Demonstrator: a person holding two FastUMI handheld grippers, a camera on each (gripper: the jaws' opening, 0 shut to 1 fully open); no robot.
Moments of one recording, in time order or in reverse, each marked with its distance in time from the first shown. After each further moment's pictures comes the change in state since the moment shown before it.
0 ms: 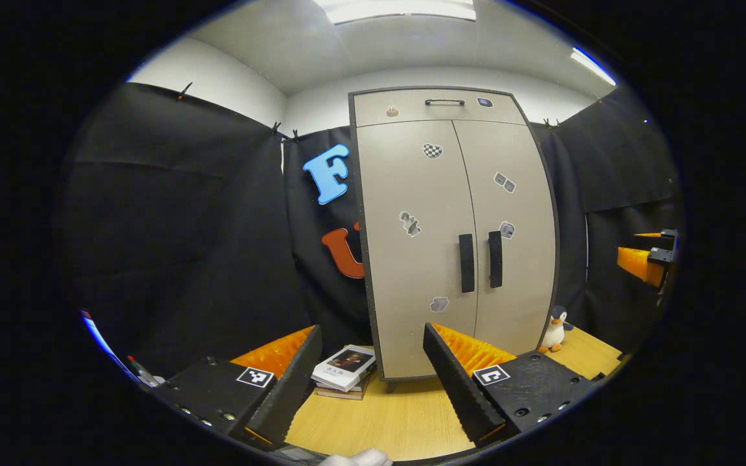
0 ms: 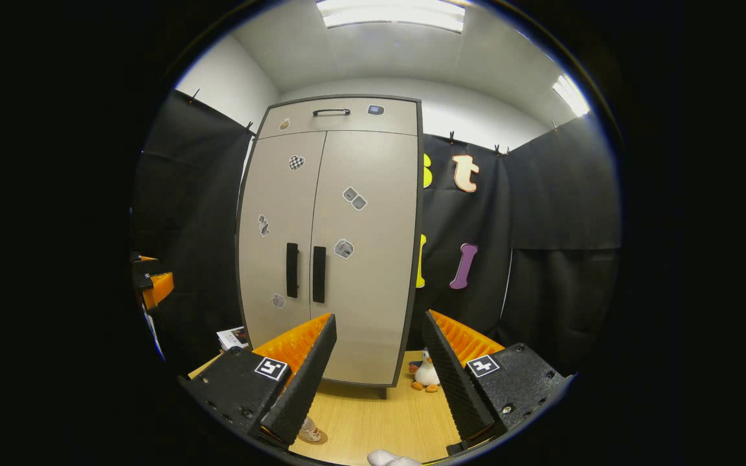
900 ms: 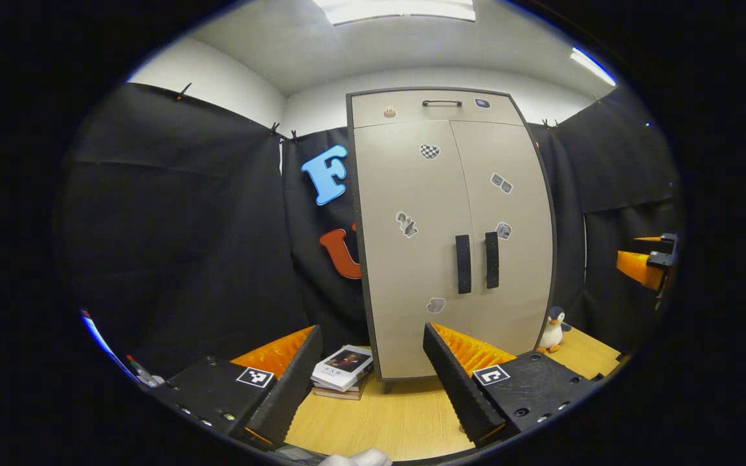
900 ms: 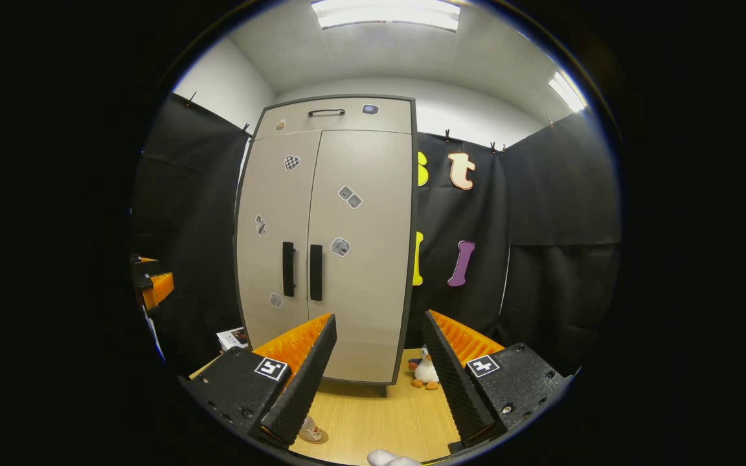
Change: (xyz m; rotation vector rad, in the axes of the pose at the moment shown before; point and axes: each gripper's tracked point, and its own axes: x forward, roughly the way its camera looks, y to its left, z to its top) left arm -0.003 -0.005 -0.002 -0.002 0.000 -0.004; right arm -0.002 -0.005 -0.009 0.012 0.012 -0.008
